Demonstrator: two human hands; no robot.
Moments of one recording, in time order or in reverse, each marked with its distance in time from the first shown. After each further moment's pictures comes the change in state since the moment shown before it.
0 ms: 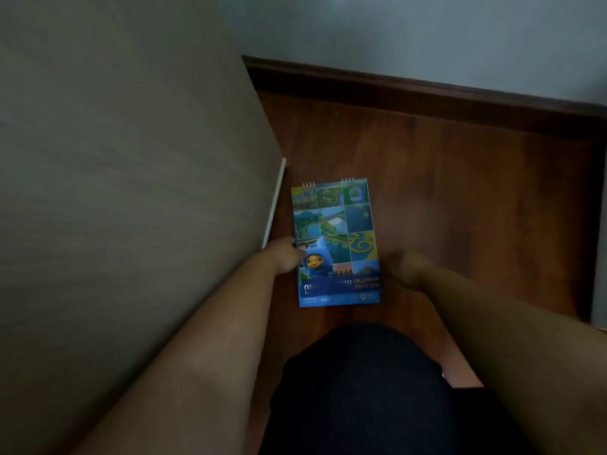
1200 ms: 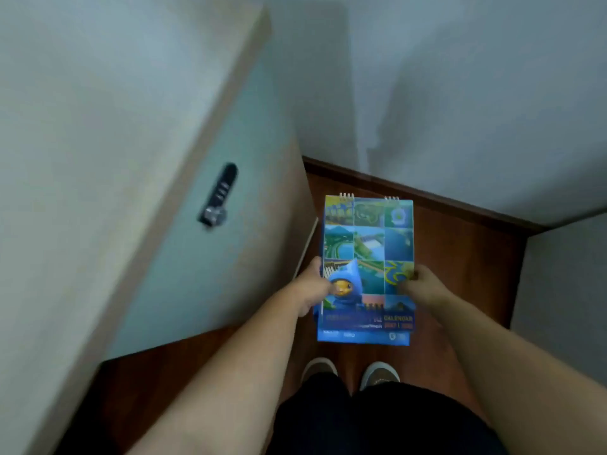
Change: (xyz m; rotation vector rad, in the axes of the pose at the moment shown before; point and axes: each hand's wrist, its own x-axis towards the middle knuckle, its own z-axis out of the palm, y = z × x) left_hand -0.313 0.103 -0.066 -0.734 -0.005 -0.030; right_hand -0.303 -0.070 -0.133 0.591 0.143 -0.142
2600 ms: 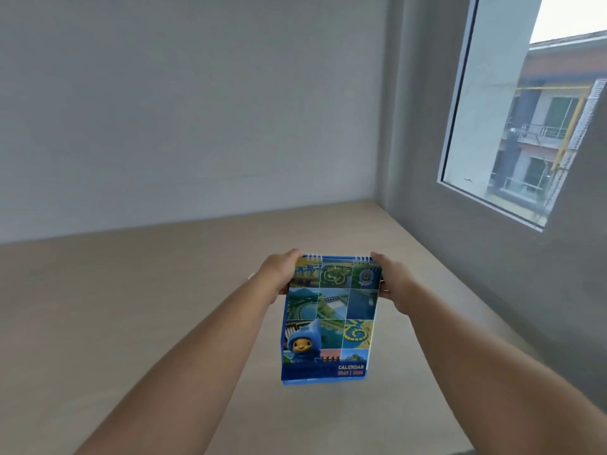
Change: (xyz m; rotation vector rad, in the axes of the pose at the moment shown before) left_hand -0.679 -0.088 -0.319 -0.724 1.122 0.372; right_hand -0.540 -0.407 0.316 -0.206 -0.666 -0.720
